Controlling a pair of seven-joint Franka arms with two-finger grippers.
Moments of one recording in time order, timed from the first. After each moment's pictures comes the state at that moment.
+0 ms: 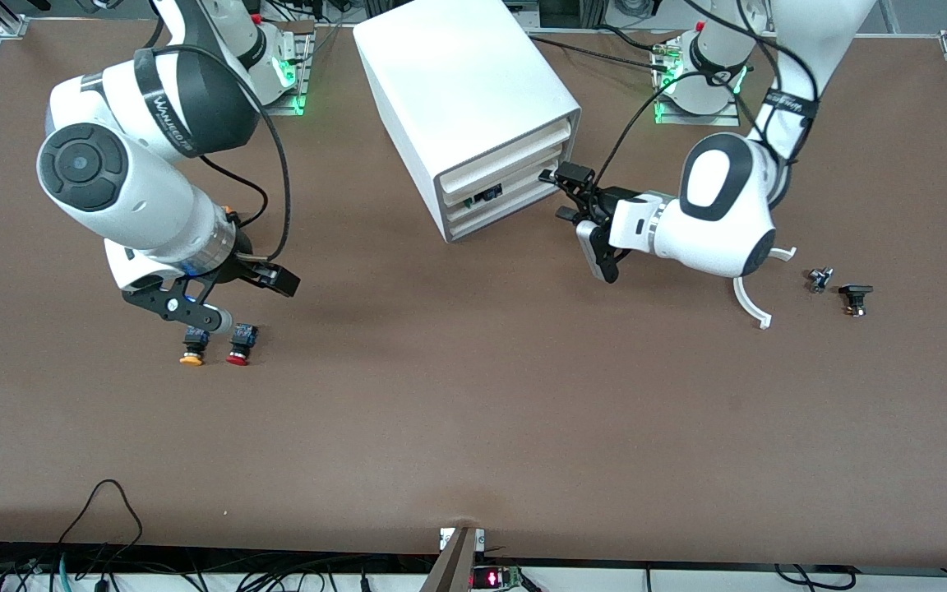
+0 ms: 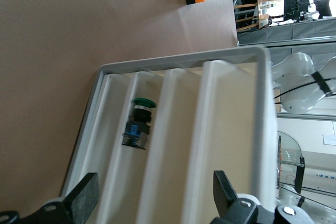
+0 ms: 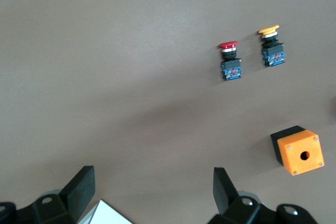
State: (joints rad) left arm -0.13 0.36 -0.26 -2.00 -0.99 1.82 0.81; right arm 0.26 0.39 0.13 -1.37 -0.03 1.70 0.74
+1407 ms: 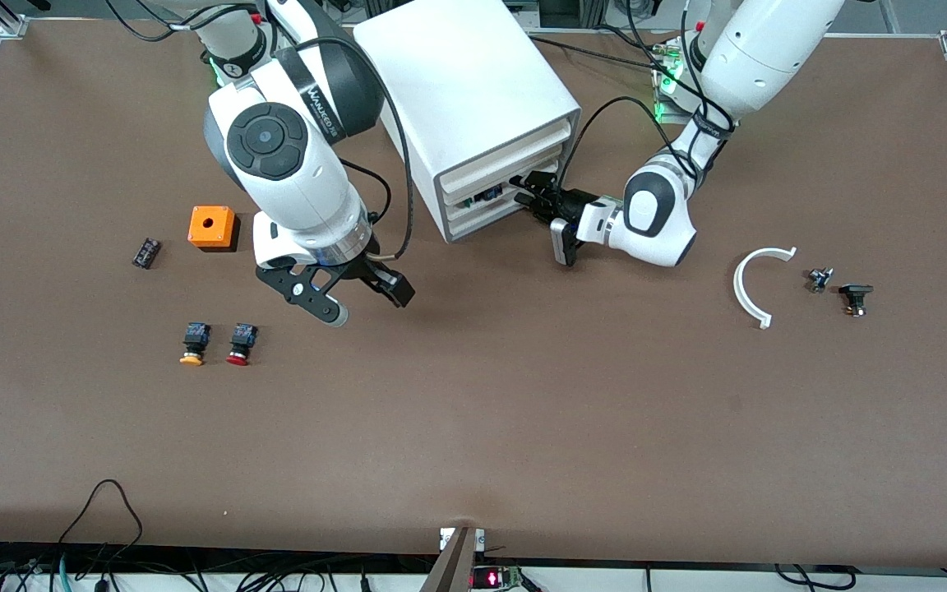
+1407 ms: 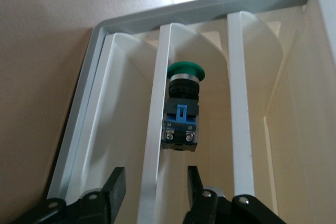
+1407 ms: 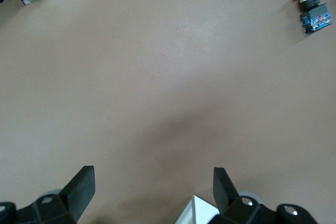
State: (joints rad) left arm -0.22 0.57 -0.26 -2.17 -1.30 1.92 1.17; right arm 0.46 0.53 0.13 -1.23 -0.03 1.84 1.17
